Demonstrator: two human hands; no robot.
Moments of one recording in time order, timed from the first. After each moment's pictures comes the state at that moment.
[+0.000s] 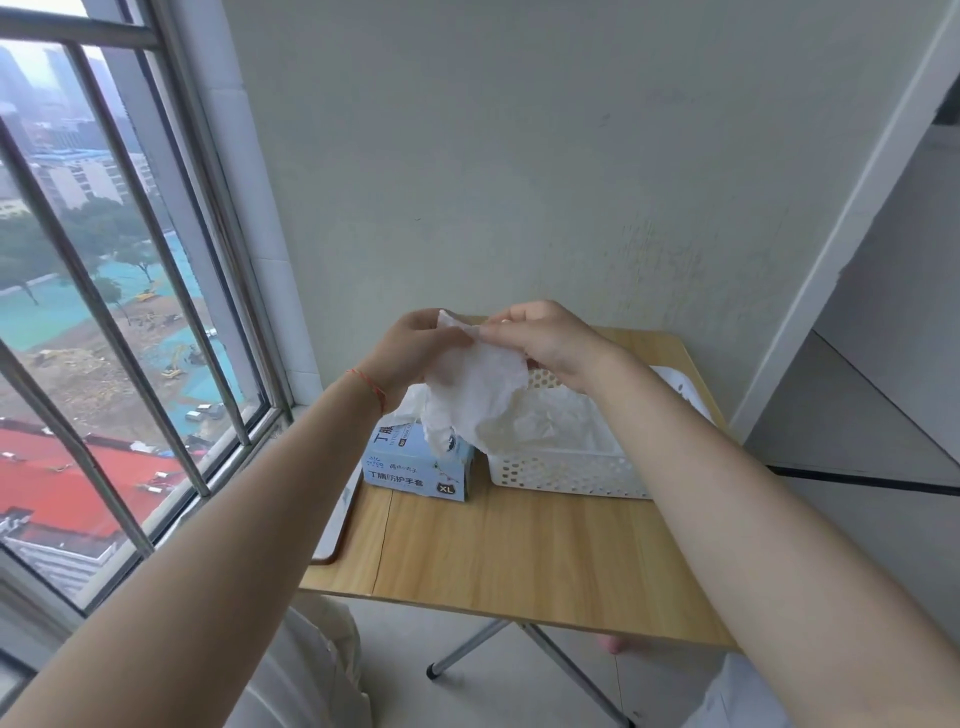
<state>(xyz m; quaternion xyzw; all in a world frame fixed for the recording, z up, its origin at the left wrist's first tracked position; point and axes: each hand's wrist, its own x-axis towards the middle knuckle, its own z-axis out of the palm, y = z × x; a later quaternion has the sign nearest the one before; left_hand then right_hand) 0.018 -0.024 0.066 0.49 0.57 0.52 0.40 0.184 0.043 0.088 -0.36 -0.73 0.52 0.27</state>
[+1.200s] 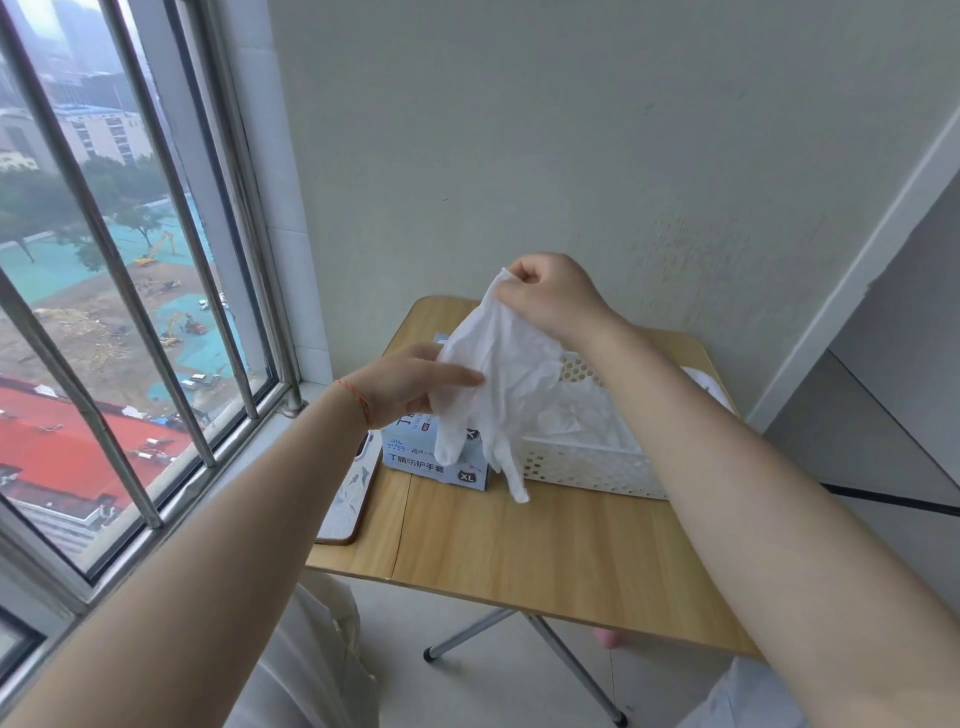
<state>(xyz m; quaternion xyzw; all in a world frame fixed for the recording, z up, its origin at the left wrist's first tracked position) -0.023 -0.045 0.027 0.50 0.53 0.43 0.53 0.145 0.039 0.108 -0.41 -0.80 0.30 0.32</state>
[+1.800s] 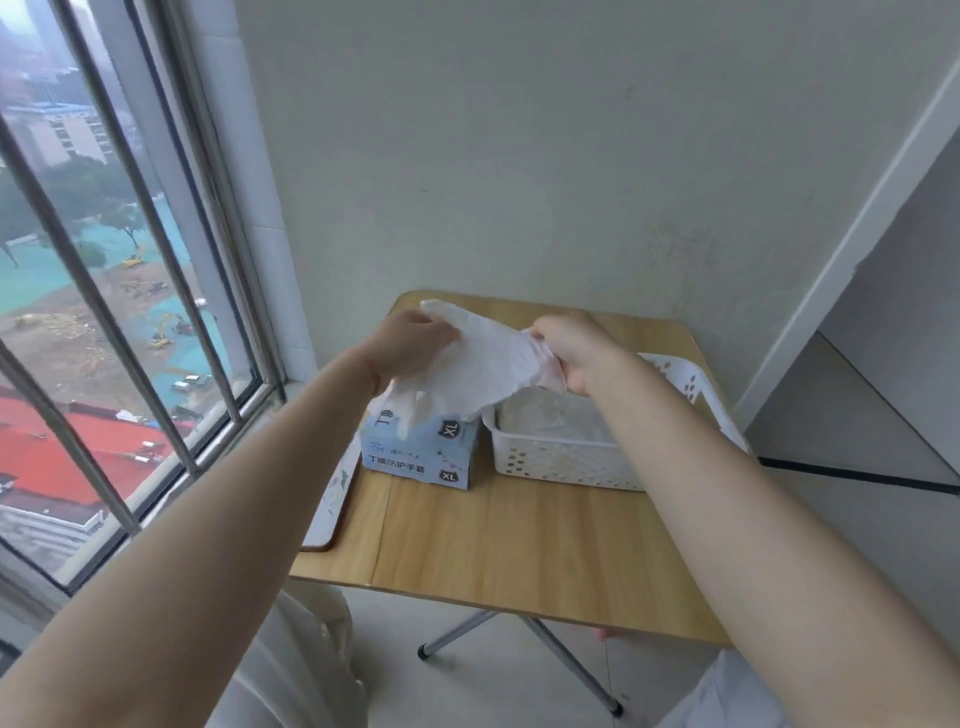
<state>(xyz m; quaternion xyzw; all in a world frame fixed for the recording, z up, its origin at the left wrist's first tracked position) -0.010 -0.006 0.039 0.47 0.68 0.44 0.34 0.174 0.063 0.058 -0.55 -0.56 0.56 0.28</state>
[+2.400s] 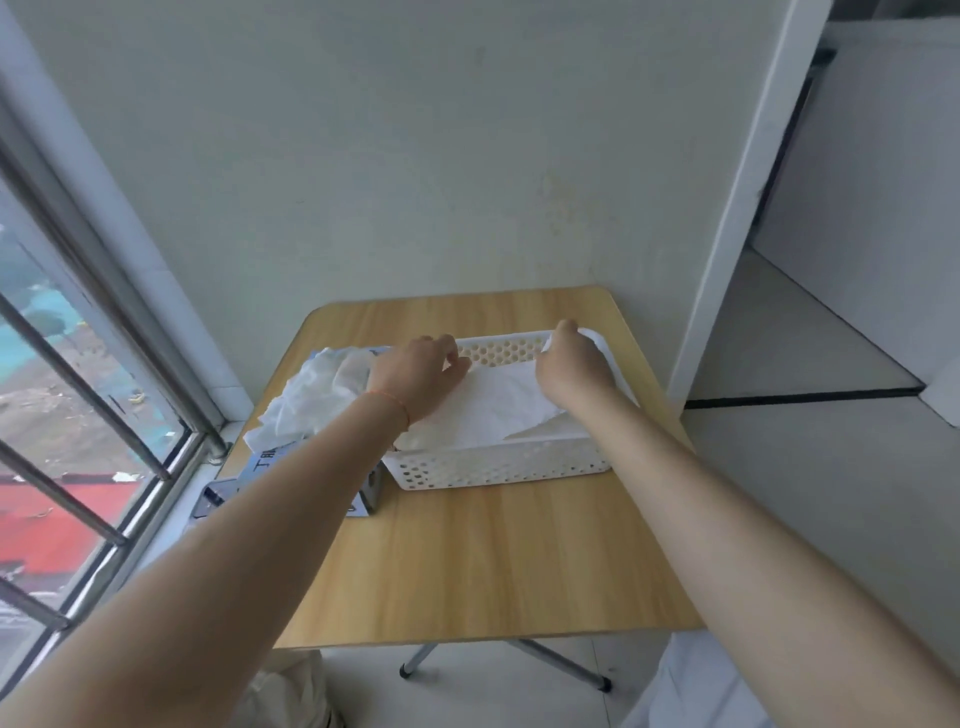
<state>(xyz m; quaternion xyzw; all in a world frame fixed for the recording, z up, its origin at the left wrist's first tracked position) 0.110 0.067 0.004 0.69 0.72 0.12 0.00 0.296 0.101 0.007 -0.65 -0.69 0.22 0.23</state>
